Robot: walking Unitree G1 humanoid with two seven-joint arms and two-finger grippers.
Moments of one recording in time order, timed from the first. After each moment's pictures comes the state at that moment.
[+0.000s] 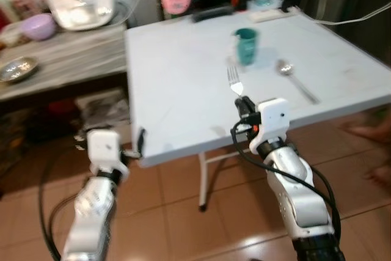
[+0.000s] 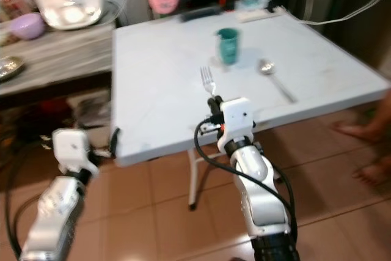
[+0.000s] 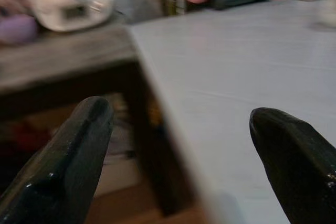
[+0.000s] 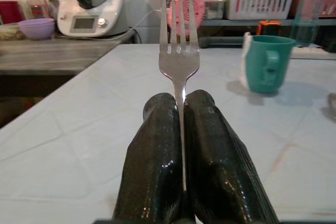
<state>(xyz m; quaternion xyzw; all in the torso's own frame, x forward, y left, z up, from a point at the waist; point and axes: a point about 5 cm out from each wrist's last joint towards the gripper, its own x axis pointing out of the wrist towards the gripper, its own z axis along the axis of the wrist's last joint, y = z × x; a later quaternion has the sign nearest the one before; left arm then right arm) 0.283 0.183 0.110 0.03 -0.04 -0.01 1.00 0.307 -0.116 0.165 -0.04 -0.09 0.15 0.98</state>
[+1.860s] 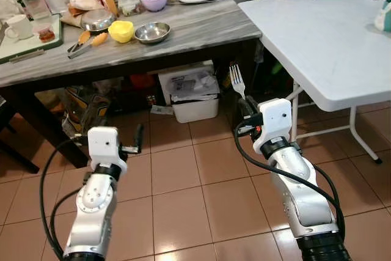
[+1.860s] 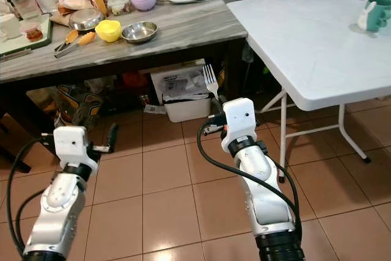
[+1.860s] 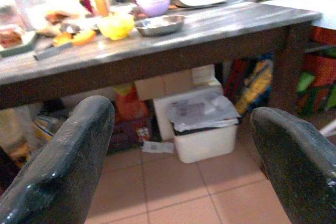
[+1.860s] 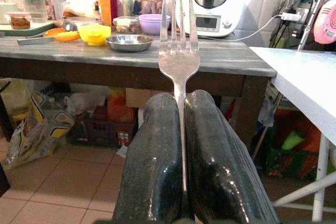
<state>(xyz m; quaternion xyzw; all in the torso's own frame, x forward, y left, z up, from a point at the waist) 0.286 0.177 0.101 0.02 -0.04 -0.02 1.00 0.308 -0.121 0.159 -0.05 -0.09 0.15 0.98</state>
